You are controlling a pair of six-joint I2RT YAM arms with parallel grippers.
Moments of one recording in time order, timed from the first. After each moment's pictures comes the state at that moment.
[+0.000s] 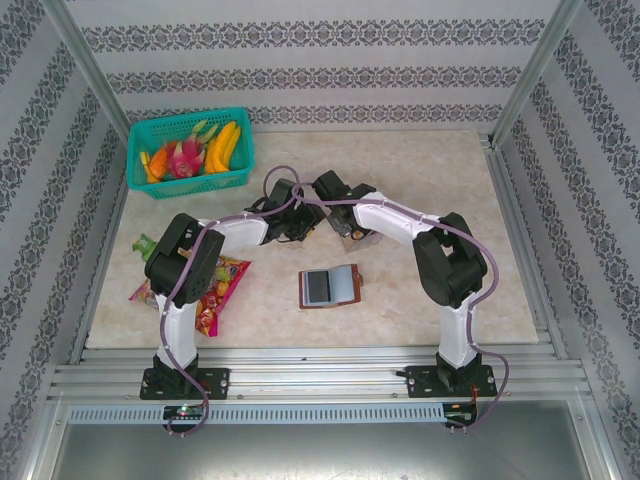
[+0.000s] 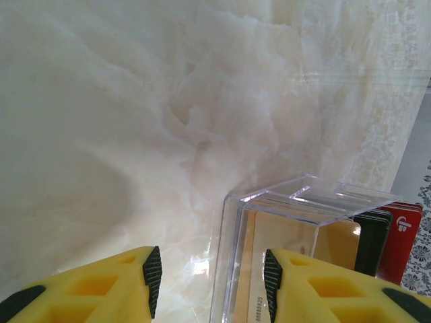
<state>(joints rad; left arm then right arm) -0.48 2.00 1.23 -0.01 0.27 -1.19 0.62 2.00 1.50 -0.73 0.43 0.05</state>
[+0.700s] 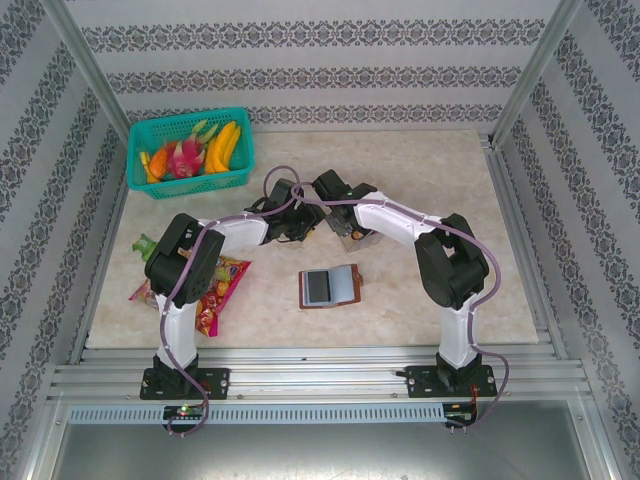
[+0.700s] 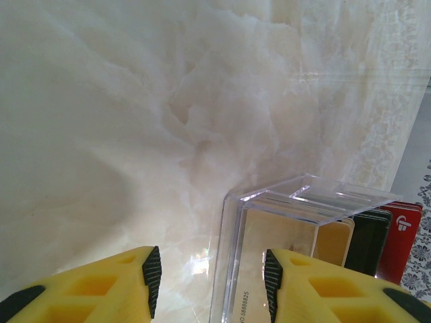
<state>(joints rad) -0.48 2.00 1.23 -0.01 0.28 -1.19 0.62 1.98 1.50 -0.73 0.38 0.05</state>
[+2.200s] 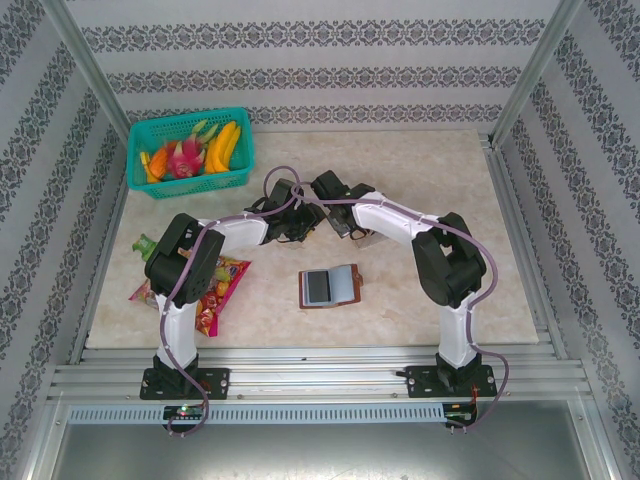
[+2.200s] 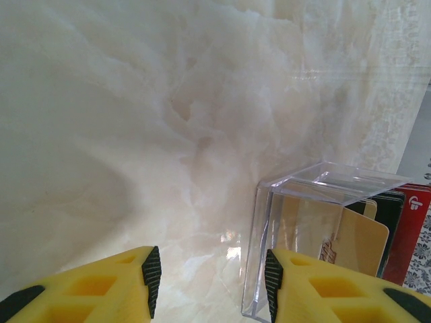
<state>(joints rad) -0.48 2.00 1.23 -0.01 0.28 -1.19 0.62 2.00 1.51 -0.74 0.46 0.06</state>
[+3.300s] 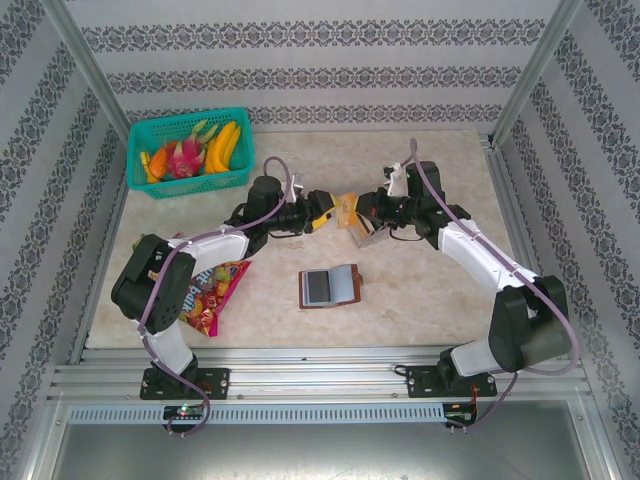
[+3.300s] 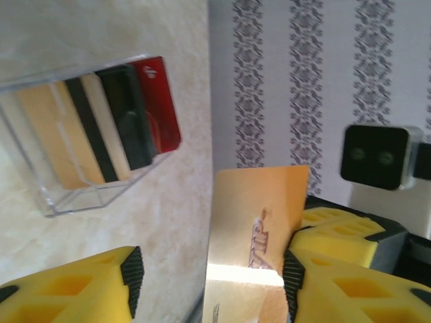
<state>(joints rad) -0.48 1.75 1.01 0.44 0.64 -1.22 0.27 1.44 1.01 -0.20 -0.69 0.76</state>
